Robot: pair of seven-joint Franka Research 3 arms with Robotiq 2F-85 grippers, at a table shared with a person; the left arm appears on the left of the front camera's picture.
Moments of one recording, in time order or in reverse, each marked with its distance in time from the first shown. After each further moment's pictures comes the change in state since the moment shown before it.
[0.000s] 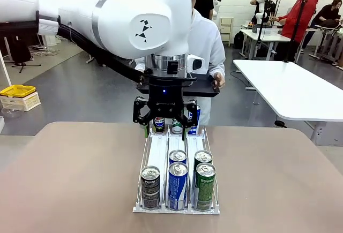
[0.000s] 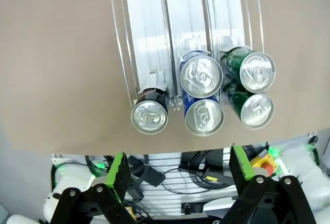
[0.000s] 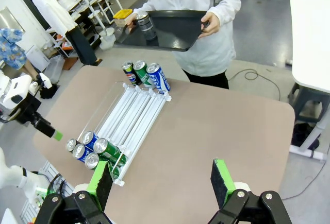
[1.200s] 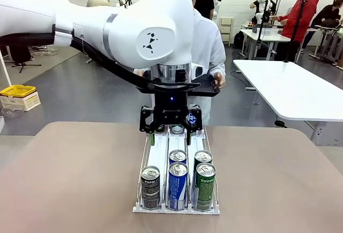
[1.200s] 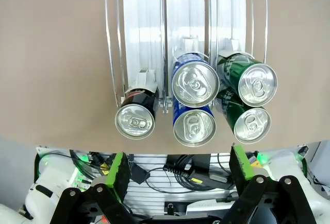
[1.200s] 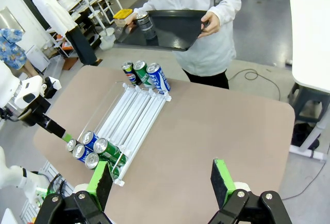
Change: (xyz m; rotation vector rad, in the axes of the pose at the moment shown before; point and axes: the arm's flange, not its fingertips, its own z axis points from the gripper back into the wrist) left arm 0.007 -0.011 -0.024 -0.011 0.042 0.086; right arm 0.000 0.000 0.000 0.000 0.000 0.000
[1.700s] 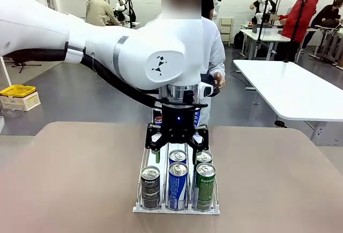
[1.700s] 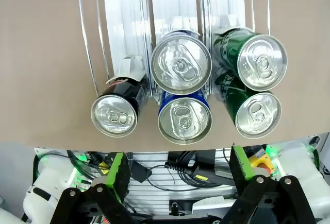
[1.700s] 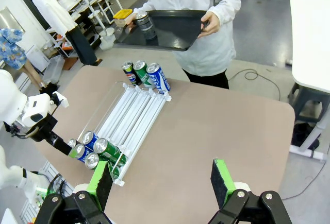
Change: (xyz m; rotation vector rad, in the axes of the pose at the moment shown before) left arm -0.023 -0.016 -0.037 0.019 0.033 -0.055; right arm 0.000 0.000 0.000 0.000 0.000 0.000
